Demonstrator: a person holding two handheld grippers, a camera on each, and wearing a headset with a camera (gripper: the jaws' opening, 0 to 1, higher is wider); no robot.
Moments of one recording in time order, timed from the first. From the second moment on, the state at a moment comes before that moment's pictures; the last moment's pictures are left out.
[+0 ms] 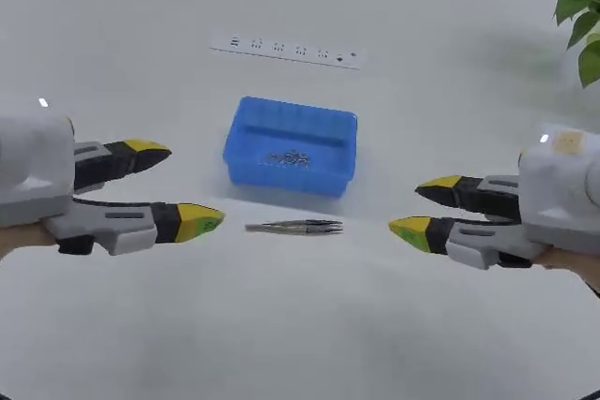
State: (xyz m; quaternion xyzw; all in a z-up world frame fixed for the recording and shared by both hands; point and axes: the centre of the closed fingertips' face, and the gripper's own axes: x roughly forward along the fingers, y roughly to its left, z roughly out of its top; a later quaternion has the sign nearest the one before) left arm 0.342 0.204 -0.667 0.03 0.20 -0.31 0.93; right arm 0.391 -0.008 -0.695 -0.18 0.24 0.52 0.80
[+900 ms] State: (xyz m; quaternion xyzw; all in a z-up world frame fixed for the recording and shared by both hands) left arm 0.314 0.211 -0.622 0.05 0.16 -0.32 0.93; right arm 0.373 -0.017 -0.658 -0.22 0.19 0.50 0.81
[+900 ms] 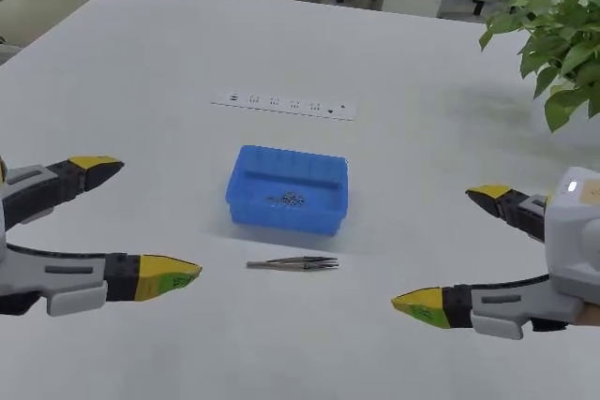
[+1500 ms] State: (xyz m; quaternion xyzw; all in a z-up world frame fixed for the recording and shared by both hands) left arm 0.310 0.210 -0.628 0.06 0.17 -0.32 0.93; right arm 0.367 -0.019 -0.656 -0.21 0.20 0.50 0.82
